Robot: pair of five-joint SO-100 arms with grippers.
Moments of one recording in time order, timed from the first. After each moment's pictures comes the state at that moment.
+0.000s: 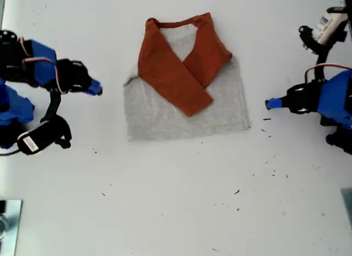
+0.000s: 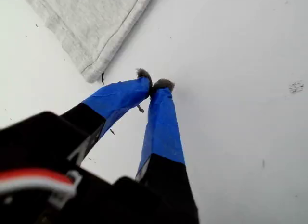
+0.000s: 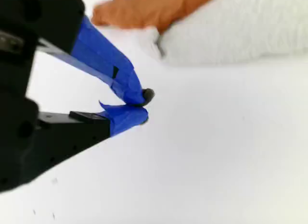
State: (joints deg) arm 0 -26.0 141.1 155.6 49.0 15.4; arm 1 21.4 199.8 174.6 77.0 -29.9
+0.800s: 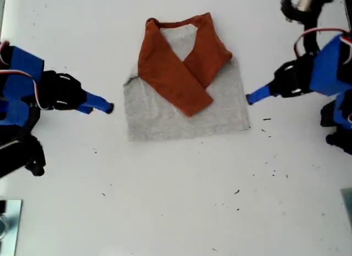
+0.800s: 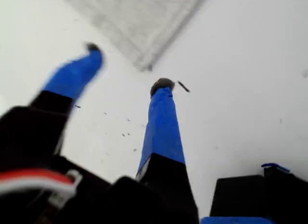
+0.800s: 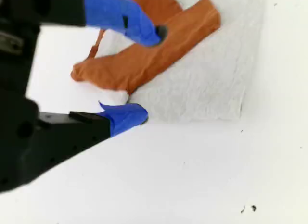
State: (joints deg) arm 0 -7.2 134.0 121.2 74.4 6.9; arm 1 18.8 138.8 110.7 92.5 -30.6
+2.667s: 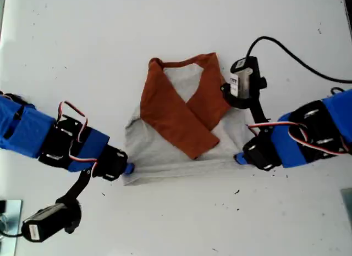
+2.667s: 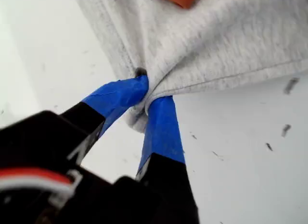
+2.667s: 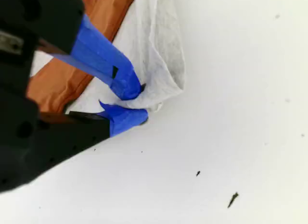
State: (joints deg) arm 0 14.2 94.6 109.2 51.8 2.5; arm 1 -14.0 121.9 118.1 63.3 -18.1
